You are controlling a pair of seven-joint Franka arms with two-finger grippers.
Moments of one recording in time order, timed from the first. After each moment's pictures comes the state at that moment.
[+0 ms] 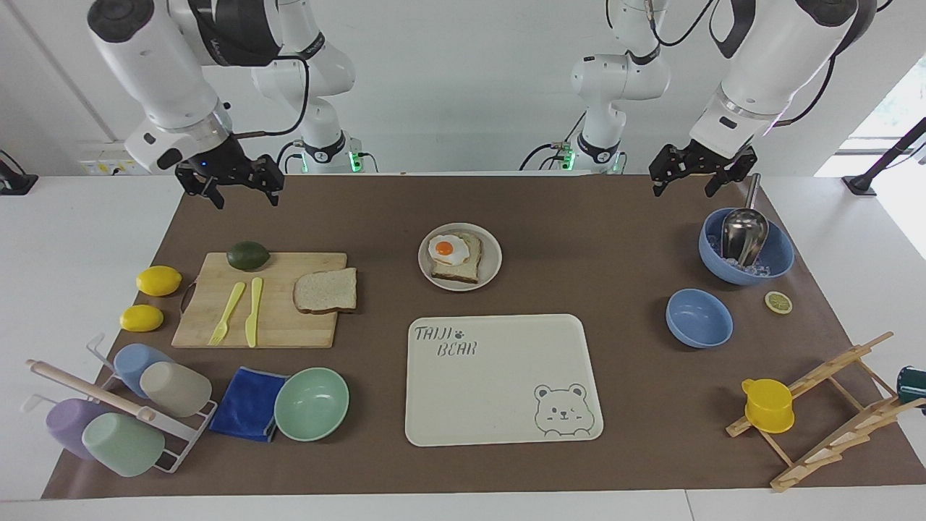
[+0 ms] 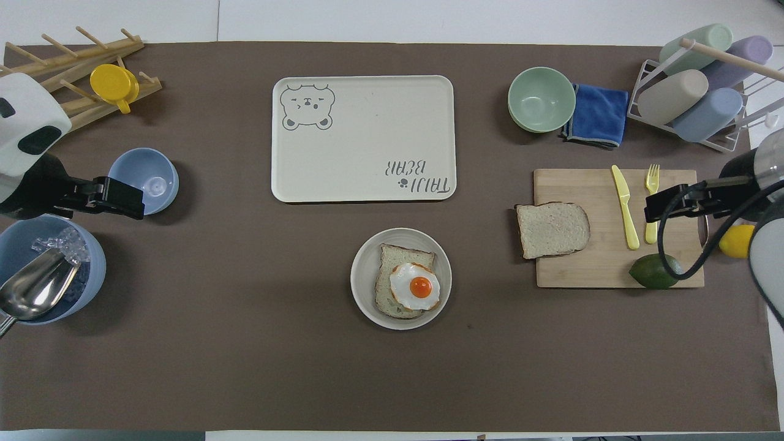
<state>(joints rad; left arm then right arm) -0.15 -0.03 -0.02 -1.62 -0.02 1.51 -0.07 0.14 -0.08 -0.09 -1.81 -0.04 1.64 -0.01</state>
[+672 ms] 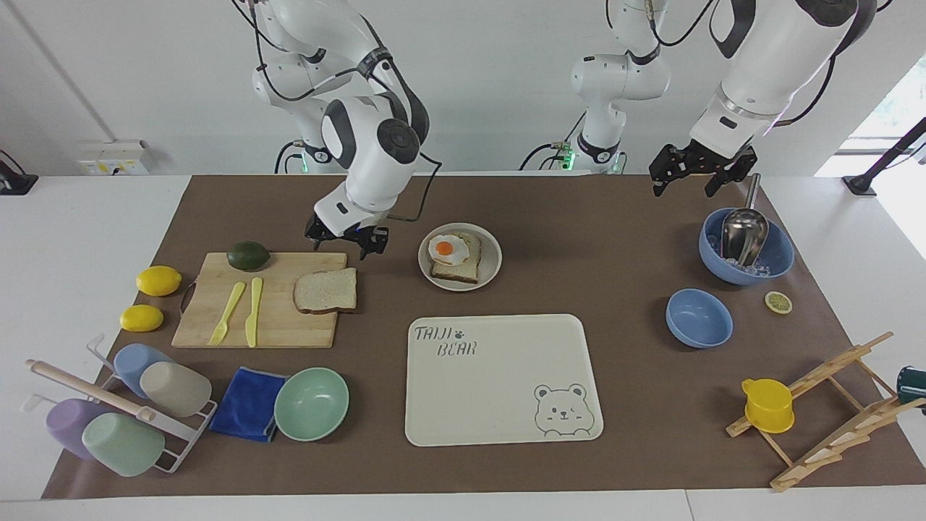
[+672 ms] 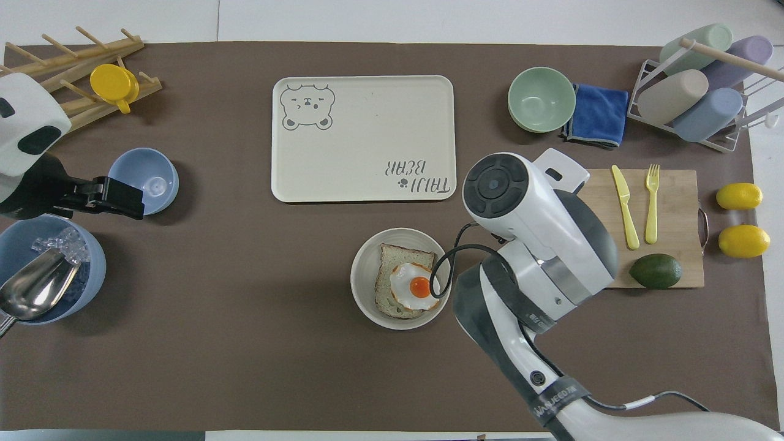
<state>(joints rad) -0.15 -0.03 -0.02 -1.62 -0.02 1.51 -0.07 0.54 0.19 -0.07 -1.90 -0.45 1.78 0.59</state>
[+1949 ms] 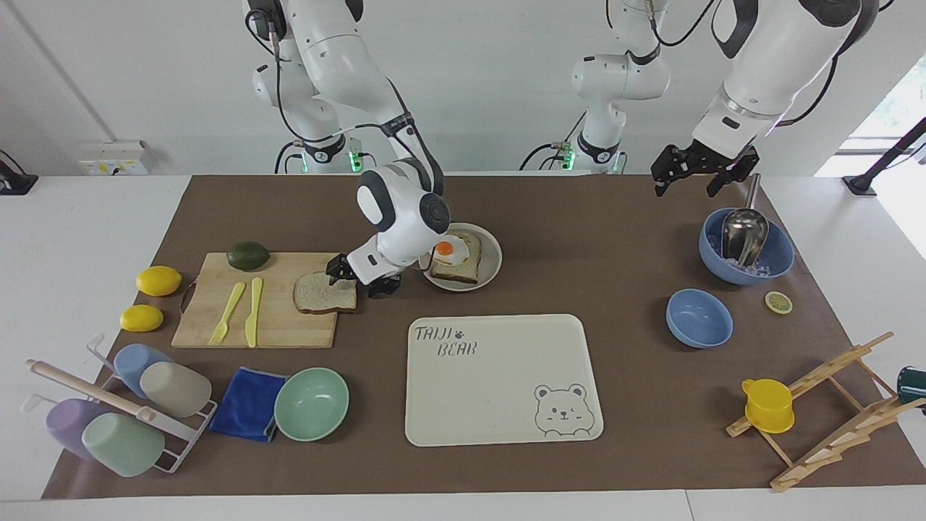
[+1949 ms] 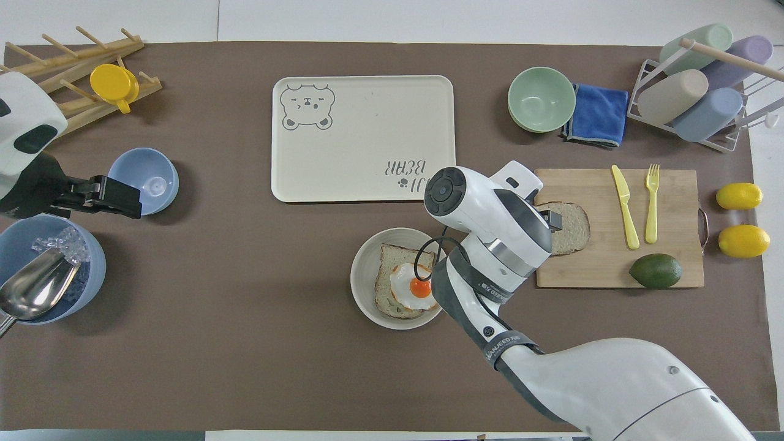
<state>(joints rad) -0.15 -0.03 -0.02 -1.62 -0.02 1.51 -0.07 0.54 0.39 -0.09 -1.89 -0.50 1.87 0.75</state>
